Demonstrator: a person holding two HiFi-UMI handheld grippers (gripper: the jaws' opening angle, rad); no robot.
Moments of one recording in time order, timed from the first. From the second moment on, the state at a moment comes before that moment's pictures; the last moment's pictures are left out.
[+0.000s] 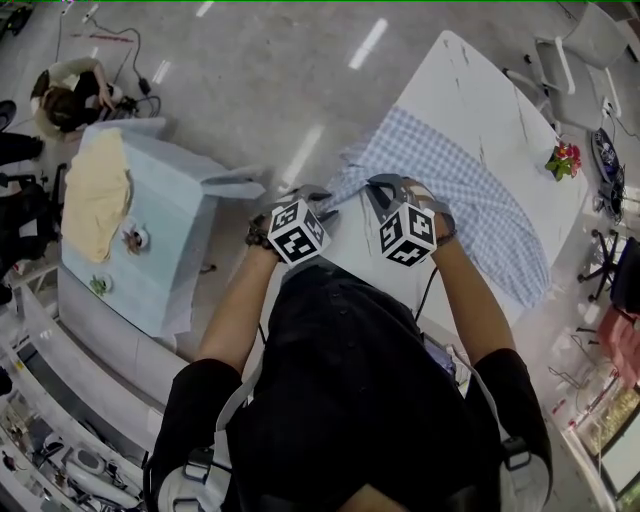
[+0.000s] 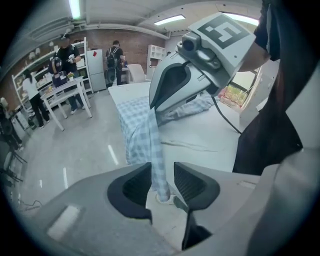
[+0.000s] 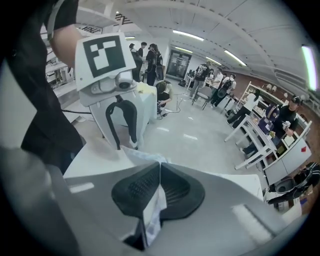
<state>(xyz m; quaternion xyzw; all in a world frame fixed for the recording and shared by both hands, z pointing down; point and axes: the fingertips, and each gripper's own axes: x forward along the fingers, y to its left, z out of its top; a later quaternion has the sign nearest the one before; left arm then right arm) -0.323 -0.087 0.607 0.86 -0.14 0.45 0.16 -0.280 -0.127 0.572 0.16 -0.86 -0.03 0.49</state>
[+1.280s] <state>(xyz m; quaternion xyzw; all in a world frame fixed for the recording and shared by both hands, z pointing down) -0.370 -0.227 0.565 0.83 -0.06 0.55 0.08 -0.277 -0.210 0.547 0.25 -0.85 -0.01 0.45</state>
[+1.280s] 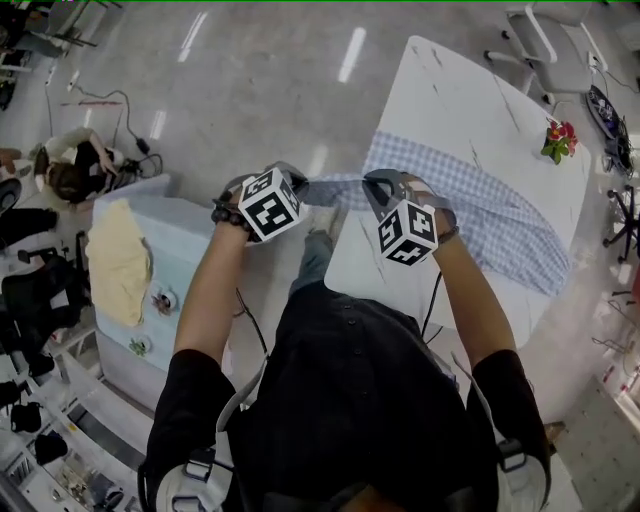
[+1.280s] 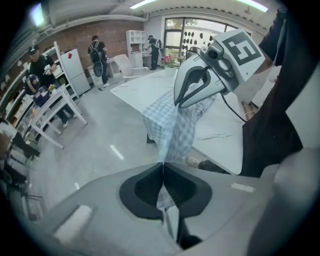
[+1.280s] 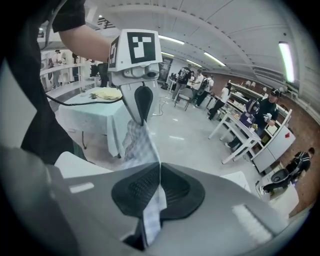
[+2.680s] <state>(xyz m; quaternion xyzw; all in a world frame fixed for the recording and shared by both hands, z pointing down) -0.350 -0.356 0.665 0.81 0.13 0.57 0.07 -0.258 -0.335 0.617 0.36 -0.77 0.13 0.51</state>
